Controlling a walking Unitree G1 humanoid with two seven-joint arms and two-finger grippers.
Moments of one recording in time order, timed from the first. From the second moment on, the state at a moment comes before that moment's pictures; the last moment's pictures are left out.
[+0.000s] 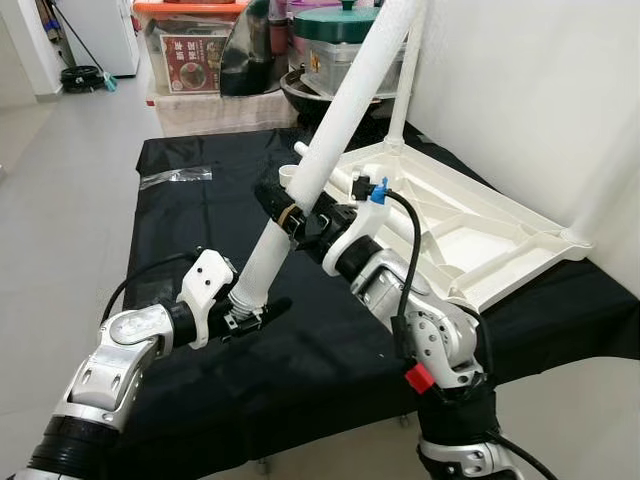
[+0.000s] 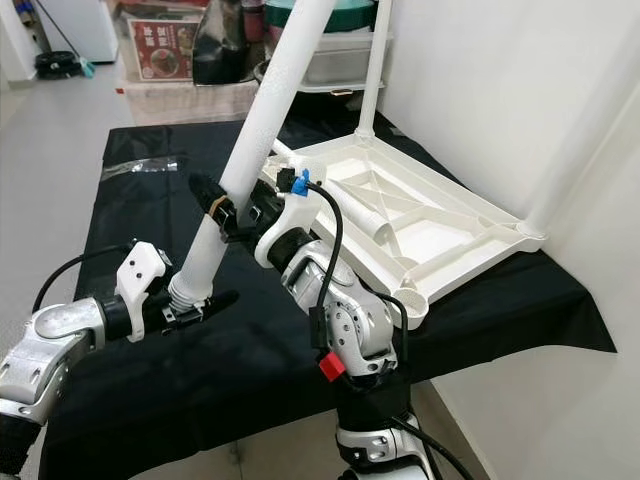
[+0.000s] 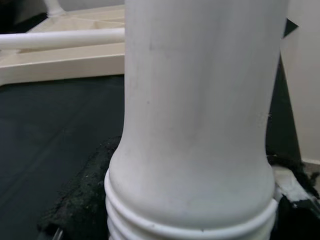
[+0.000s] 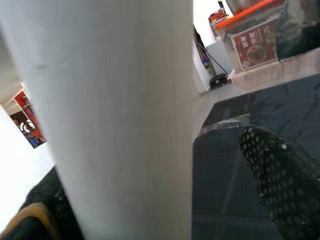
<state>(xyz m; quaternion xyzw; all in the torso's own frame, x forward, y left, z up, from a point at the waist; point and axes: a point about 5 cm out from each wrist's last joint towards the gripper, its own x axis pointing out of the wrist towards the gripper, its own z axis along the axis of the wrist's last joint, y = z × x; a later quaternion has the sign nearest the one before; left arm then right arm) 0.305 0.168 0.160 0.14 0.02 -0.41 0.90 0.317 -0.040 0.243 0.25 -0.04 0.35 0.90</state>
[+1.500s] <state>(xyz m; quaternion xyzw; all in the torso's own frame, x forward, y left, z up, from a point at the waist) 0.287 0.173 0.142 0.09 0.00 -0.34 0.94 0.360 -0.192 0.280 0.01 -0.17 0.13 0.98</state>
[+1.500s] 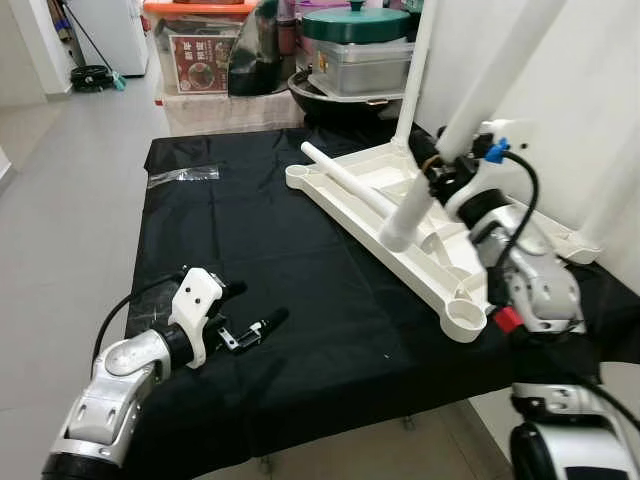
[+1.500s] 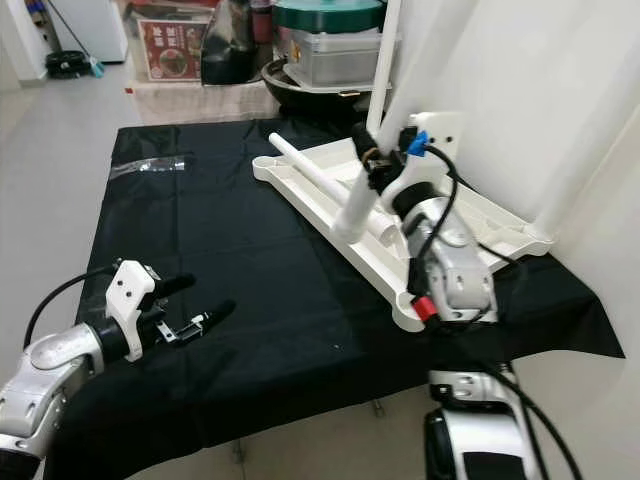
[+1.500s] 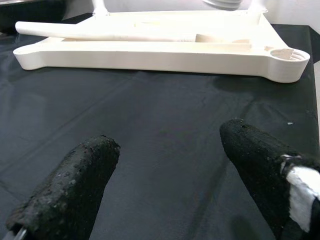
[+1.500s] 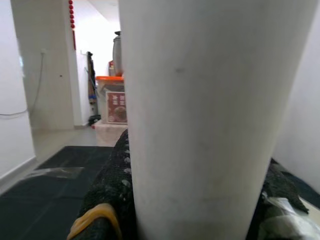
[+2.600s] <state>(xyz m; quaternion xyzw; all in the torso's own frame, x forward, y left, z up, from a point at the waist) 0.274 0.157 0.117 0.11 0.04 -0.34 0.93 0.359 -0.214 0.236 -0.21 -0.01 0.20 0.96</state>
